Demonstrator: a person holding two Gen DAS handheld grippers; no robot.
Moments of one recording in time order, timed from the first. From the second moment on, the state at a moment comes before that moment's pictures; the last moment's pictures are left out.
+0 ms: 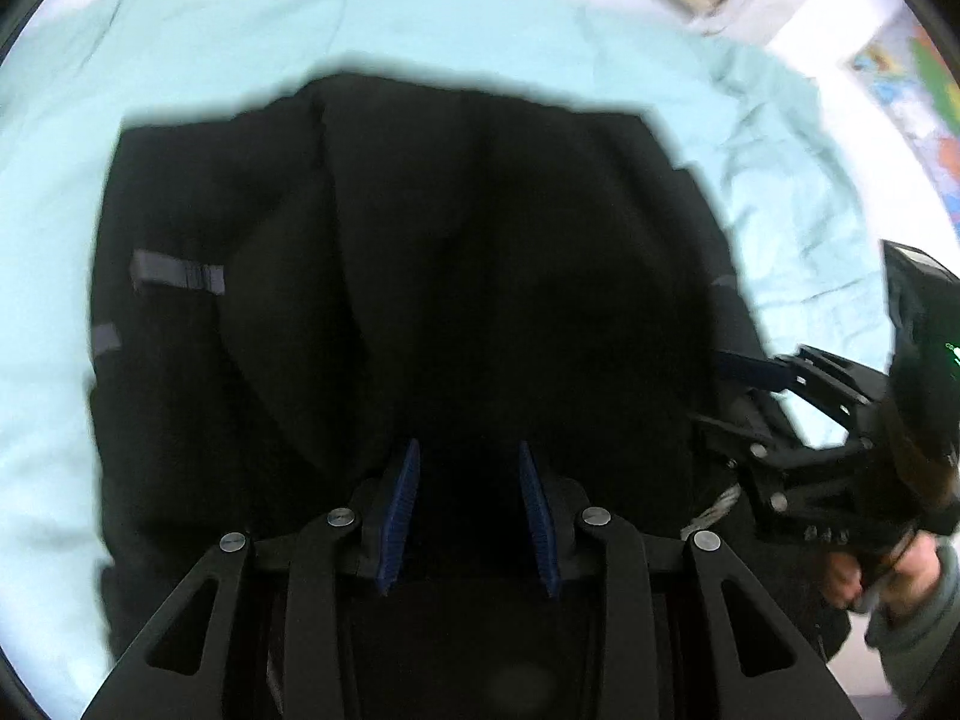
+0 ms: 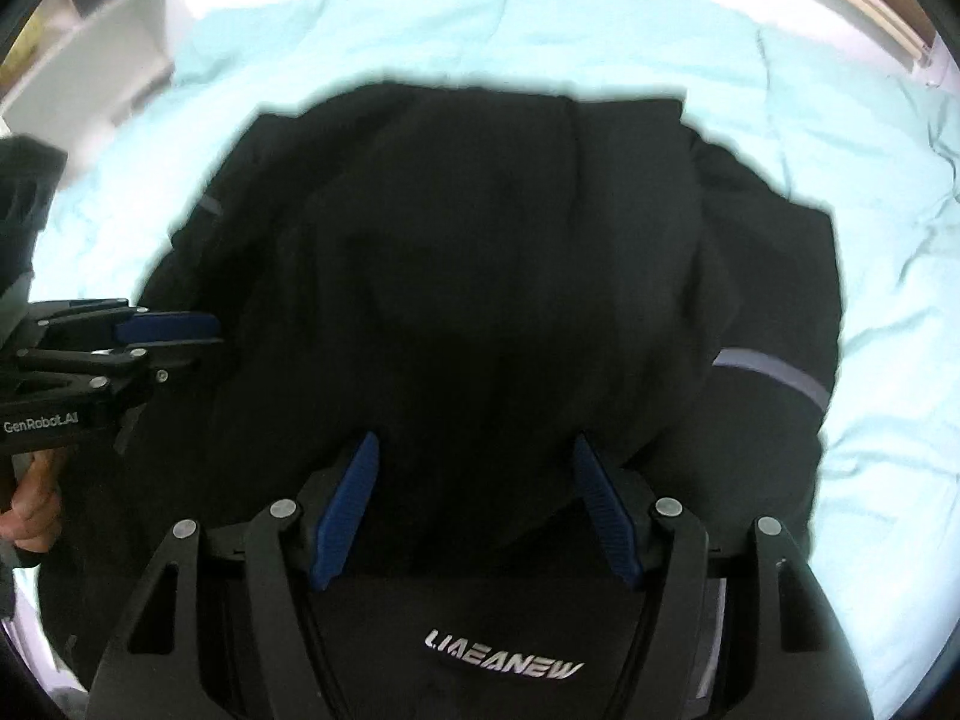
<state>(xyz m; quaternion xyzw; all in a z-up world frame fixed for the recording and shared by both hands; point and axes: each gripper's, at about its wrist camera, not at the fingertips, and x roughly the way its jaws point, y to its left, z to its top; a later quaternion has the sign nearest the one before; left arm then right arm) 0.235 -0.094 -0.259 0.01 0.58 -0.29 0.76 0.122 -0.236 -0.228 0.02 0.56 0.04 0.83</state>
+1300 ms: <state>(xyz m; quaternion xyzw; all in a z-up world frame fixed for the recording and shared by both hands) 0.027 -0.015 -0.043 0.06 0.48 -0.10 0.87 -0.053 -0.190 -0.137 0.05 0.56 0.04 0.83</state>
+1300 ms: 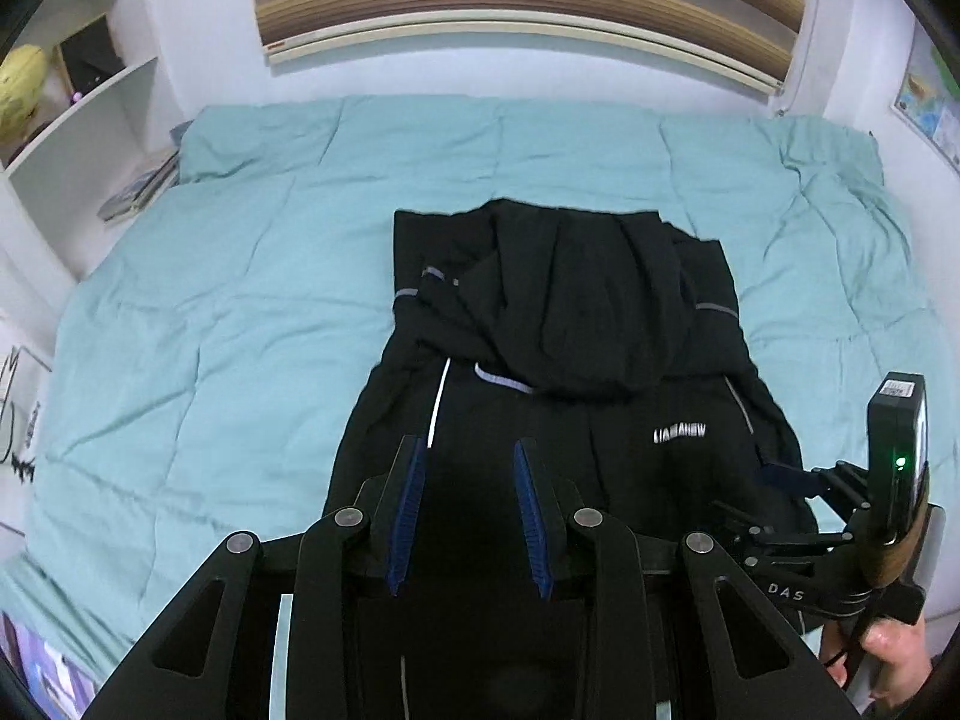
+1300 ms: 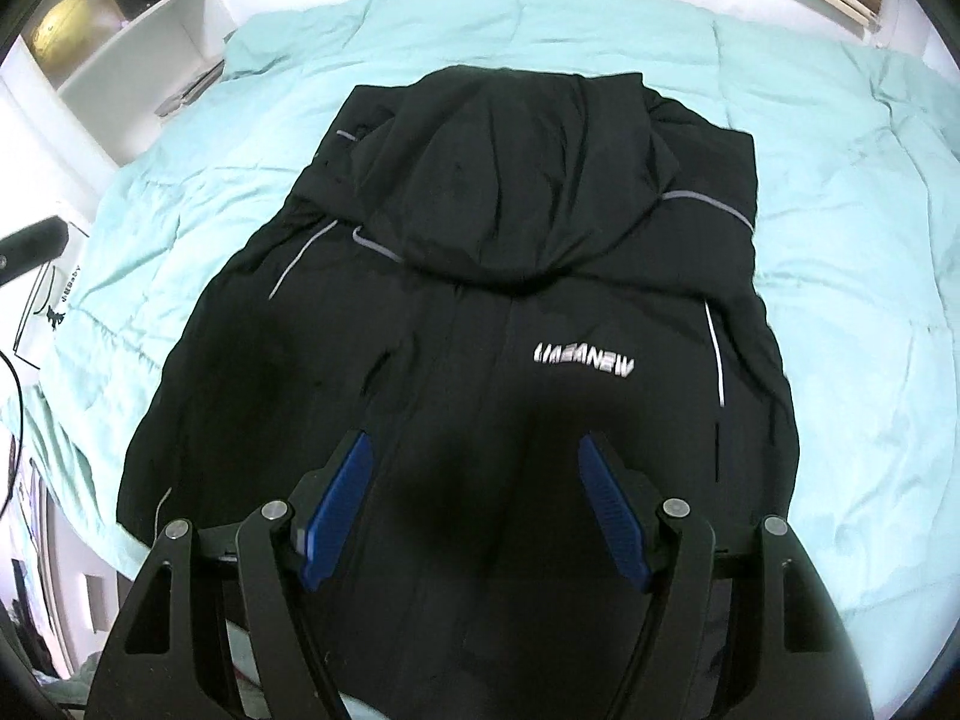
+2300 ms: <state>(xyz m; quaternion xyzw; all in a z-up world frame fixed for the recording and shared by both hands) -0.023 0.065 -0.139 0.02 0.57 -0.03 0.82 -0.157 -0.257 -0.184 0.09 0.62 -0.04 0.78</state>
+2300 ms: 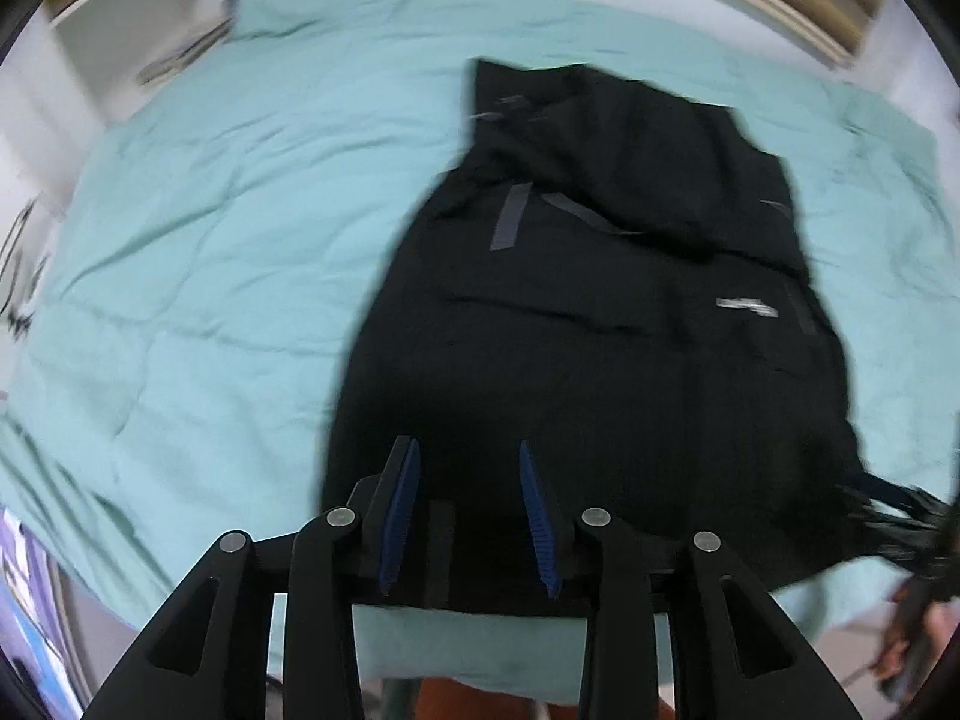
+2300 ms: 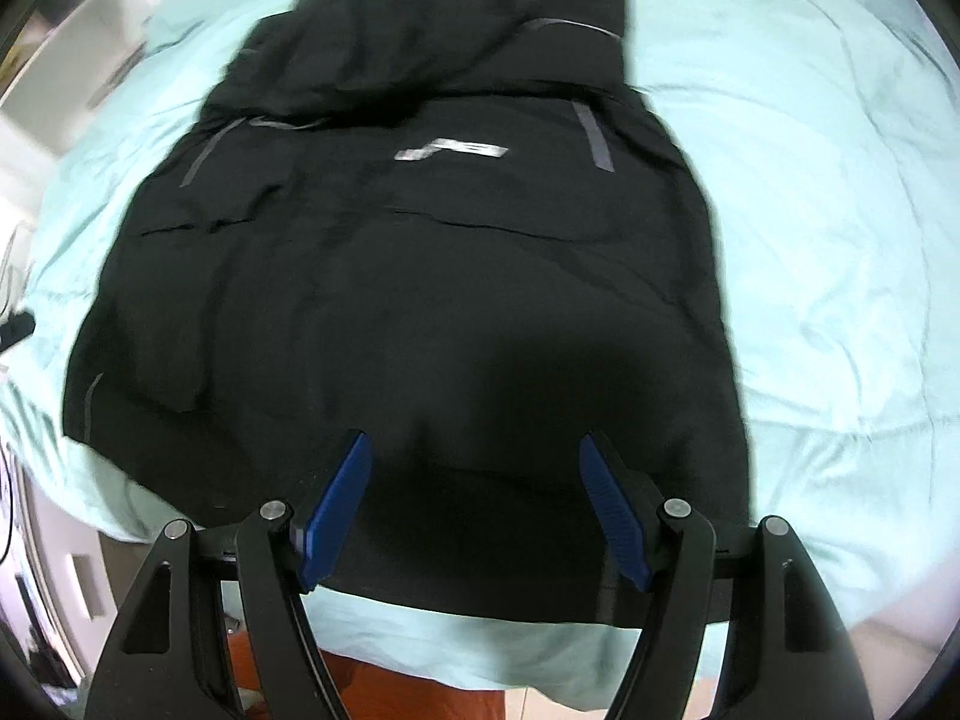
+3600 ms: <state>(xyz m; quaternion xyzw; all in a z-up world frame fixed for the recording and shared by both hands) -0.026 0.154 -0.244 -0.22 0.63 -0.19 0.72 -0.230 -0.347 -0.223 0.25 0.60 -0.02 0.76</state>
